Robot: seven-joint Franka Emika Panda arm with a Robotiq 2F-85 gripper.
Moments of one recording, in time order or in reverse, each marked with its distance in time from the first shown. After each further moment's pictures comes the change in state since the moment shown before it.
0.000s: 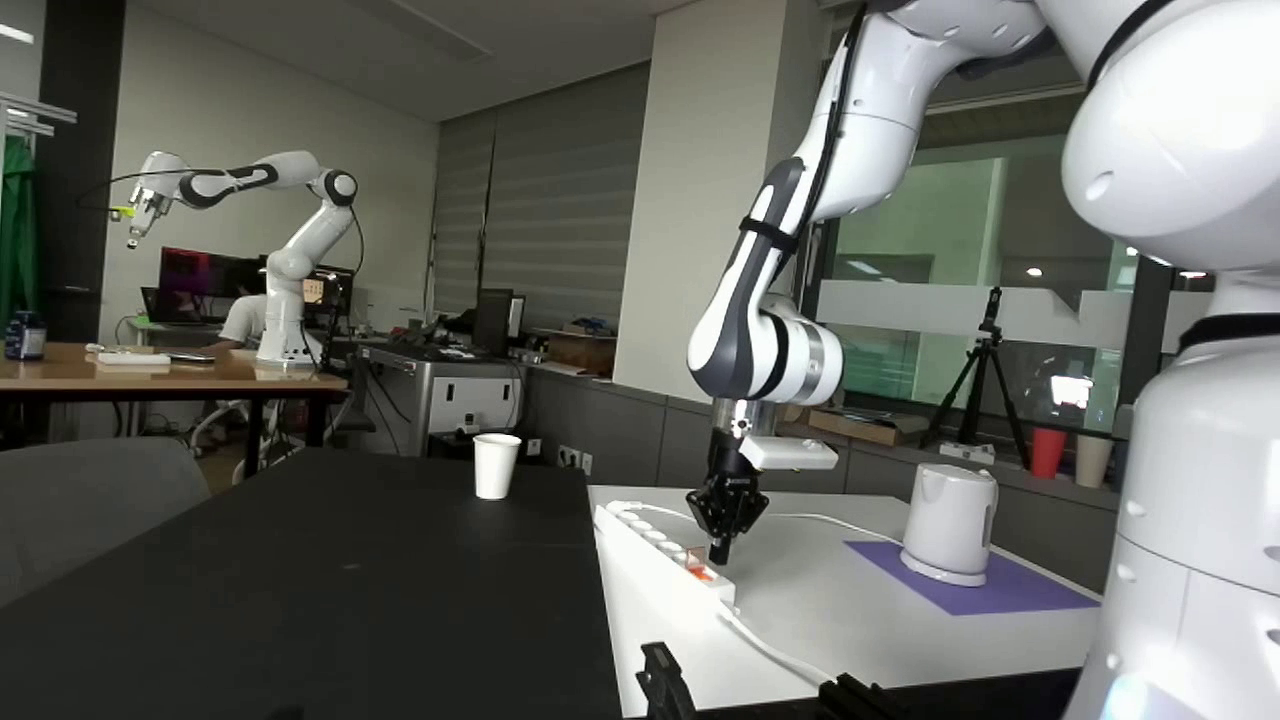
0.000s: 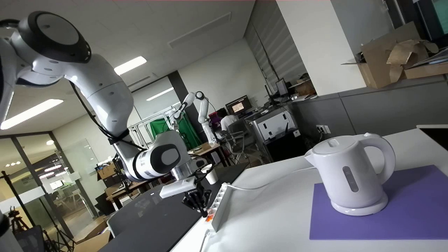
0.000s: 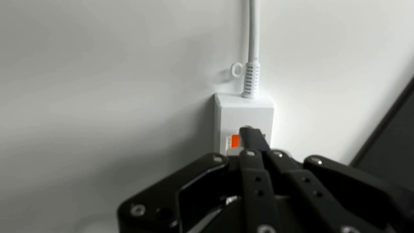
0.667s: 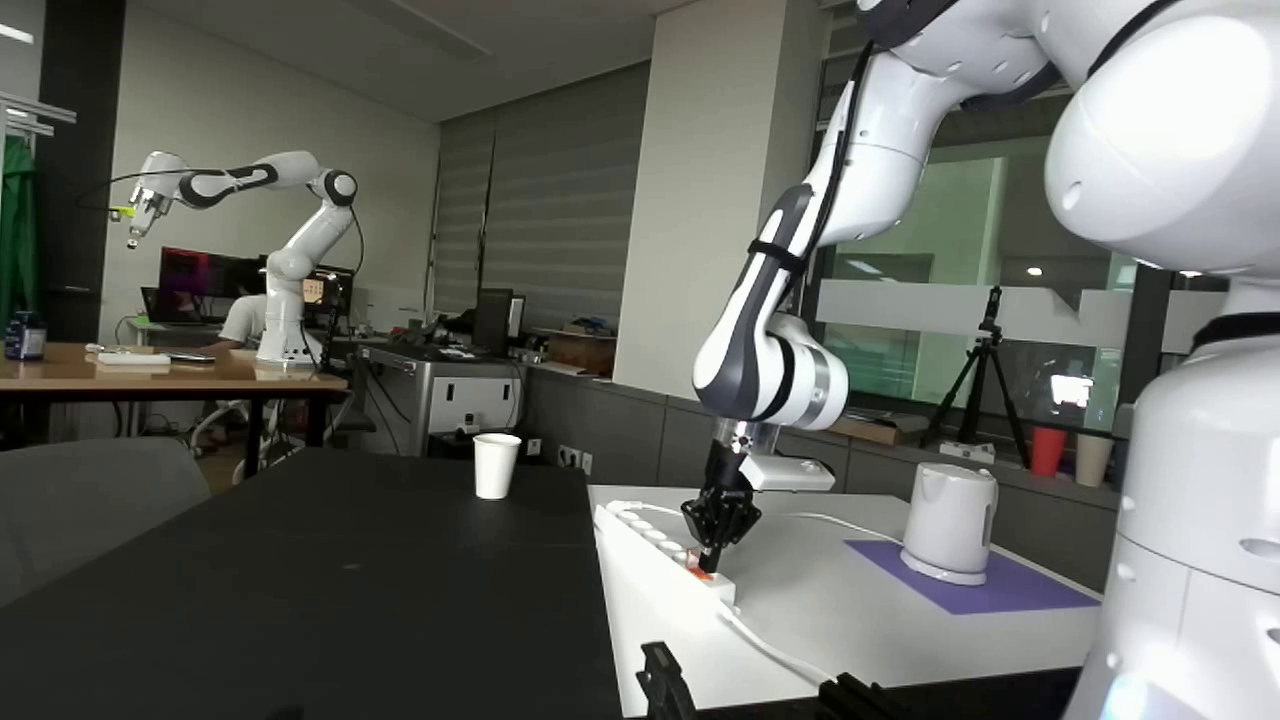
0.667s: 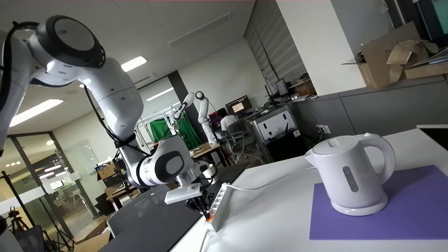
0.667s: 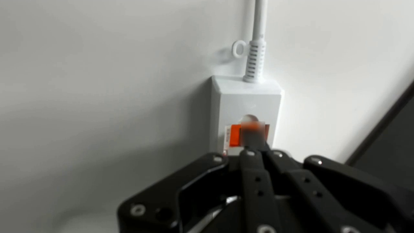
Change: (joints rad) arm -0.129 0.085 0.103 0.014 -0.036 0.134 -0.040
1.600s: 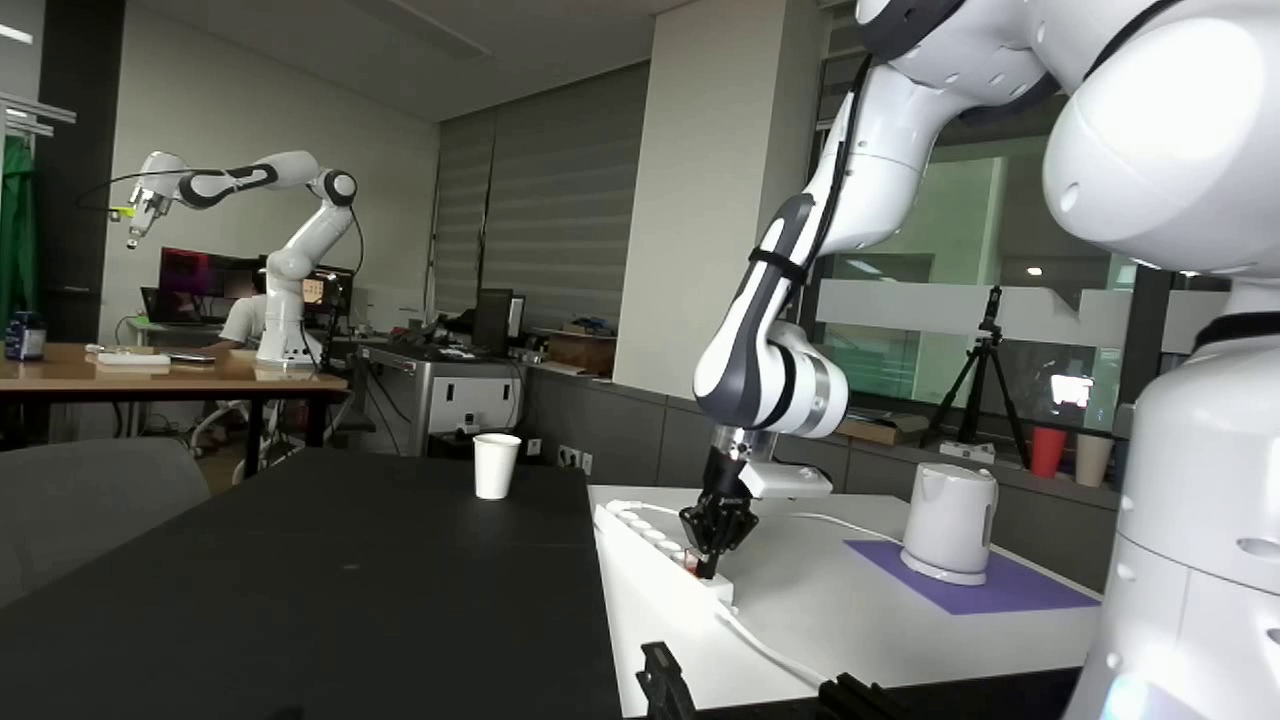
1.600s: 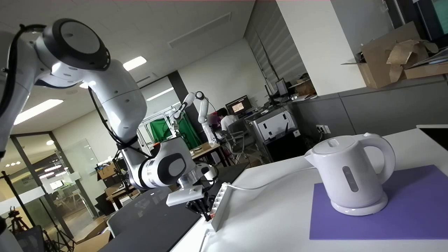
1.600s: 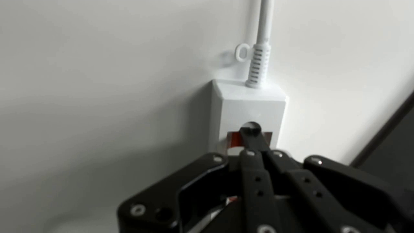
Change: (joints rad) arm -0.017 0.033 0.010 0.018 -0.036 0.008 0.000
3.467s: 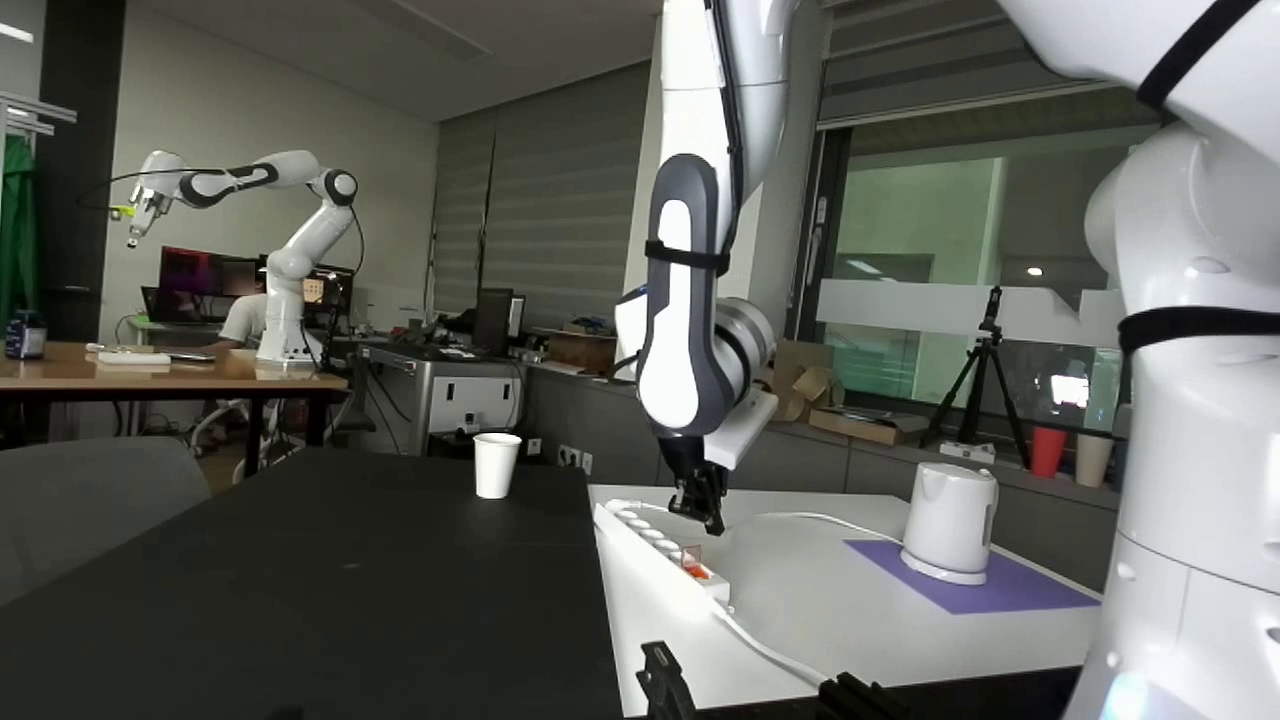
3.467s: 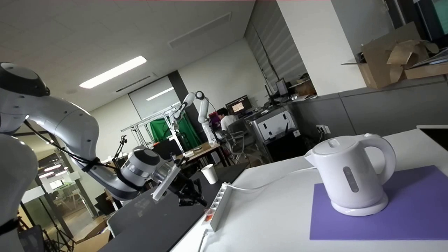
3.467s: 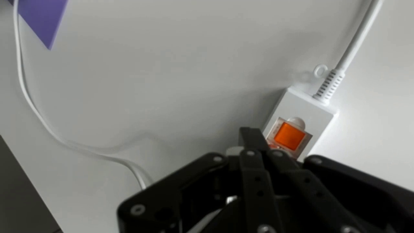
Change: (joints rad) arm 1.241 0.041 -0.961 0.010 -0.162 -0.234 0.271
